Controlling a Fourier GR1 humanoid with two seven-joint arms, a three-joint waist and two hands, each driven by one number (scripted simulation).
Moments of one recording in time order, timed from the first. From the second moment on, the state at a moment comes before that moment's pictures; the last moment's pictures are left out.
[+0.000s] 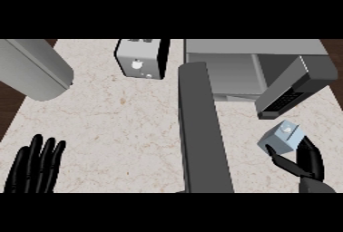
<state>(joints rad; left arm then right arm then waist) 0.46 0.03 -0.30 -2.33 -0.09 0.07 -0.05 -0.30 -0.28 -0.36 -0.40 0.00 0.08 -1.04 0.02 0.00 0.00</state>
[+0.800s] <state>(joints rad) 0.49 0.04 -0.25 -2.32 -0.04 0.06 -0.07 -0.20 -0.16 -0.18 -0.62 0.04 0.18 -1.04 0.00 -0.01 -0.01</state>
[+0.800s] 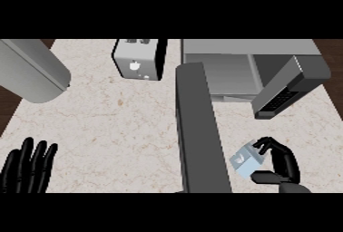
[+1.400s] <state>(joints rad) 0.51 0.07 -0.17 -2.31 0.04 0.02 -0.08 -0.18 -0.05 -0.07 -0.93 0.06 0.08 -0.86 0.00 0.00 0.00</state>
